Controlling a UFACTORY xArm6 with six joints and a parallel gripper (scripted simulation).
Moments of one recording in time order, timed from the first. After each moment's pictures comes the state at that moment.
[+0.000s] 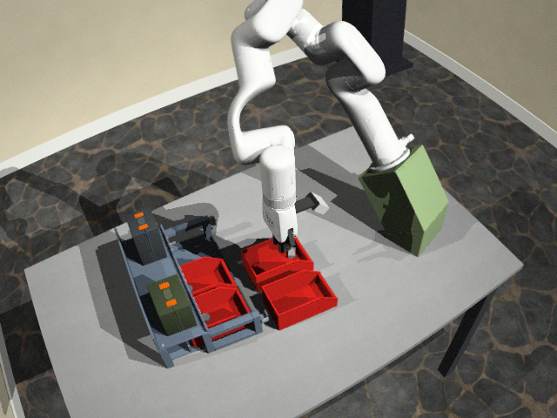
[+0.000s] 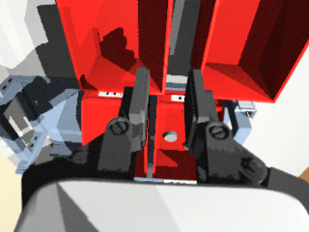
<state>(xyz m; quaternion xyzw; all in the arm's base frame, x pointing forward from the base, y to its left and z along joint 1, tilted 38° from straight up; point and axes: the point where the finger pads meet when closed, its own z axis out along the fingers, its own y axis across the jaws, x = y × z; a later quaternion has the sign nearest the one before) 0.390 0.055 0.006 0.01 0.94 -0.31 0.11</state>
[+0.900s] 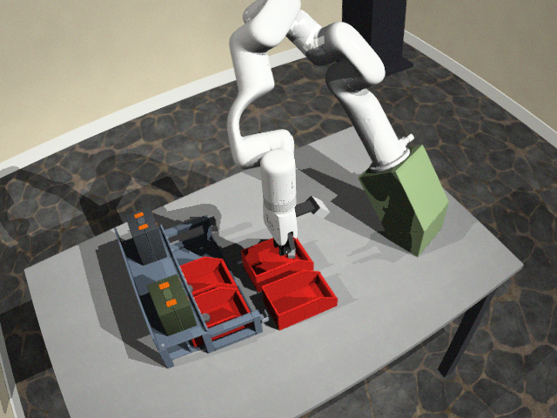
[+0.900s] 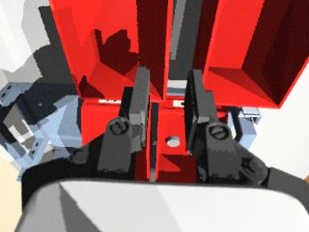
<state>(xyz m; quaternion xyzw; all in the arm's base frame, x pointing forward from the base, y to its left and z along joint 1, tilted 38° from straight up) 0.392 0.048 -0.003 0.02 0.94 -0.31 0.12</state>
